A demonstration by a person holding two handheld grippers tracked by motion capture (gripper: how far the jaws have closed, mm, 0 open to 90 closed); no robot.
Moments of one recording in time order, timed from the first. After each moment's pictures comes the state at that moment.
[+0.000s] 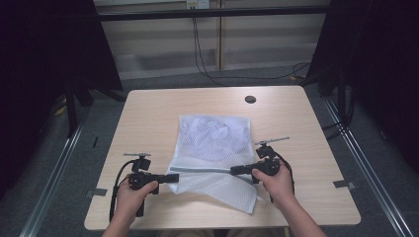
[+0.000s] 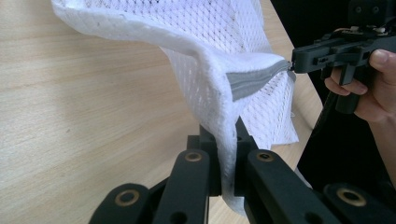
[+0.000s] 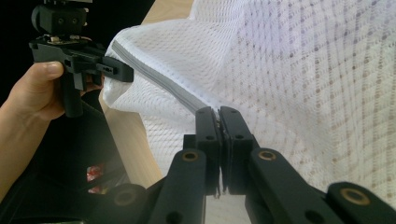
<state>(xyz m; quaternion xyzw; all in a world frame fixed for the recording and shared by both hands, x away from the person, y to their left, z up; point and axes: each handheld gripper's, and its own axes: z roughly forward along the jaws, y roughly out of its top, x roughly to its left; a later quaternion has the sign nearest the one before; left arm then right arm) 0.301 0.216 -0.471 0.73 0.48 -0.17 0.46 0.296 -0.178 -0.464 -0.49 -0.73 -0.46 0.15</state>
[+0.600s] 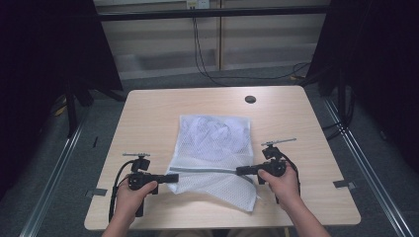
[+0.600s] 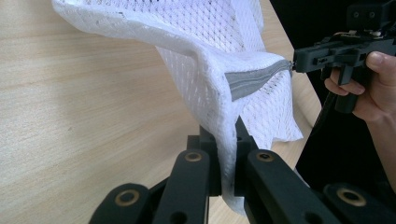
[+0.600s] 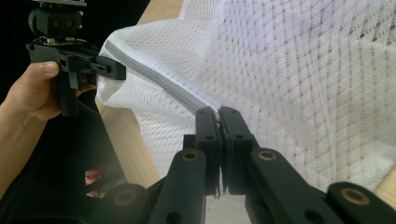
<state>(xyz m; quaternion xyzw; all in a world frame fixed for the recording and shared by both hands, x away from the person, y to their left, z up) 0.300 0.217 -0.470 0.72 0.48 -0.17 0.46 0.292 -0.192 -0.465 -0.50 -0.72 -0.46 0.15</state>
